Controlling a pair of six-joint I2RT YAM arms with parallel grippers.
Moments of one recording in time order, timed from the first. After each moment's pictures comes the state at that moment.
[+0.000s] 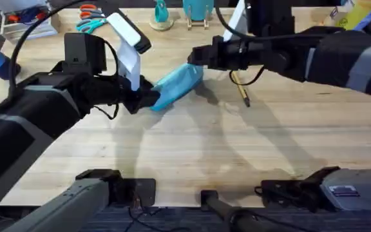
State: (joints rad) left arm 0.00 1.17 0.63 -0.49 0.53 0.71; right arm 0.48 1.56 0.98 -0.10 -0.48 0.51
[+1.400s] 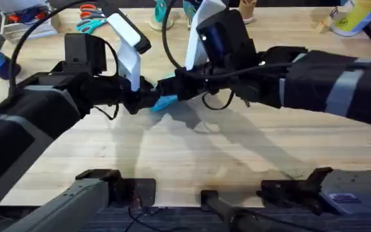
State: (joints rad) left arm 0.00 1.17 0.63 -0.50 0.53 0.71; right arm 0.77 1.56 0.98 -0.10 -0.42 0.46
